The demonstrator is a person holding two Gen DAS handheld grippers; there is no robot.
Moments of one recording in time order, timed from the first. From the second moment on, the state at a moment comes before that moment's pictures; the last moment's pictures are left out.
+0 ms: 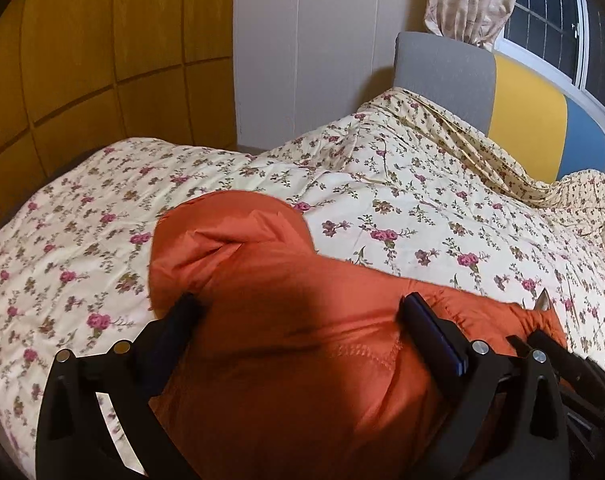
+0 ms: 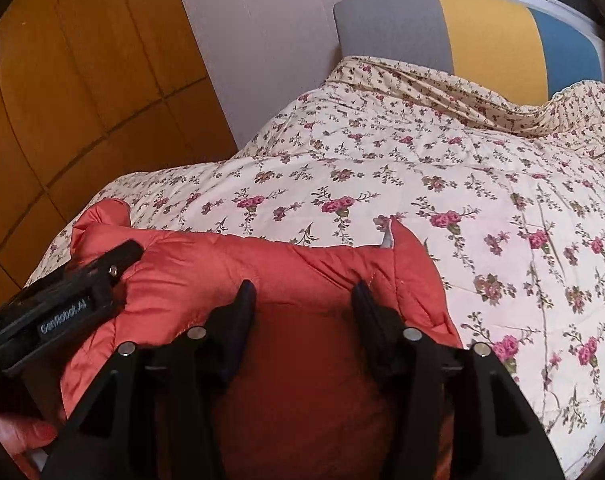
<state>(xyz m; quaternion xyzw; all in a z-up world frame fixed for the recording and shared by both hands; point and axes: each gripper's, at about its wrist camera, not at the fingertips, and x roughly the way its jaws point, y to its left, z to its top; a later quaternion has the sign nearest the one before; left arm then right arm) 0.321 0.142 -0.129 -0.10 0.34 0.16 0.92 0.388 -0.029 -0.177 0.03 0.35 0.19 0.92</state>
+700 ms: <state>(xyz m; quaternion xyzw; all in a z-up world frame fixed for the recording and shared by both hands) 0.130 0.105 -0.094 -0.11 0.31 0.14 0.93 0.222 -0.076 -0.132 0.02 0.32 0.17 0.93</state>
